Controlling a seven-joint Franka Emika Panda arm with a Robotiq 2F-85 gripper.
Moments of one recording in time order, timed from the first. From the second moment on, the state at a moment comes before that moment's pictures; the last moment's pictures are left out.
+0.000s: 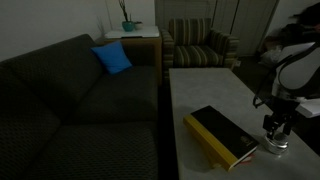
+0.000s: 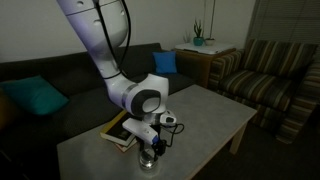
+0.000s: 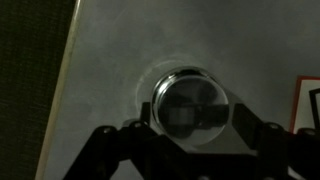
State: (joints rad) arm -0.06 1.27 -0.01 -1.58 -0.07 2.62 -0.10
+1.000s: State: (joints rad) arm -0.04 1.06 -0.03 -1.96 -0.07 2.94 0.00
